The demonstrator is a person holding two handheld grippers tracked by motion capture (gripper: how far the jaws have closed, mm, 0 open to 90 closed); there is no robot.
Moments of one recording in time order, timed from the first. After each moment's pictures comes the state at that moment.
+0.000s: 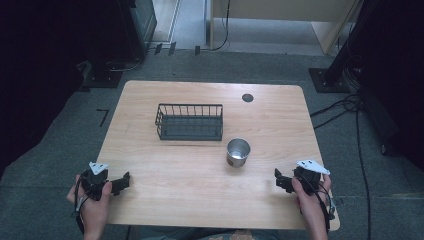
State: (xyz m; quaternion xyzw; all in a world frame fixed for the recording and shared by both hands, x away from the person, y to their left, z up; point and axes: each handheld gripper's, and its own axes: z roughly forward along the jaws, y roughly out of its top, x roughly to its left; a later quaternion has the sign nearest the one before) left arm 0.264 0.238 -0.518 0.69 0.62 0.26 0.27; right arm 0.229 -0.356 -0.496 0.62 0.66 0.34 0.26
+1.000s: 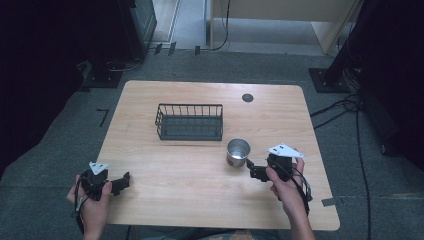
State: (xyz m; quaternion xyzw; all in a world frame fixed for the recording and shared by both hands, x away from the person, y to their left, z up) left arm 0.264 0.238 -0.518 0.69 0.62 0.26 0.27; right arm 0.258 -0.282 -0.455 0.53 0.72 0.40 0.21
